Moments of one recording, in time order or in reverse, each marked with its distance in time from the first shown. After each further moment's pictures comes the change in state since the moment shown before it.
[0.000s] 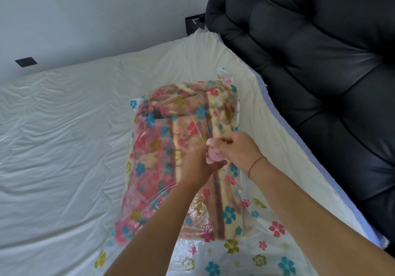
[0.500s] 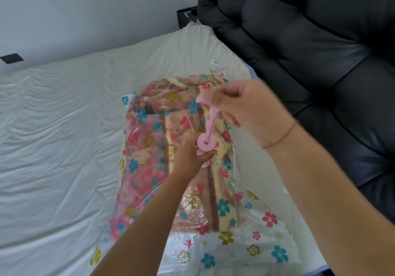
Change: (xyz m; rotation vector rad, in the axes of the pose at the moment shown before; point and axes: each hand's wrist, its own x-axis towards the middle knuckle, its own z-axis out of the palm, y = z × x) left_hand 0.004 -0.007 -0.002 -0.025 0.042 -0.009; right_hand -0.004 -0.047 -0.047 0.157 0.016 -0.272
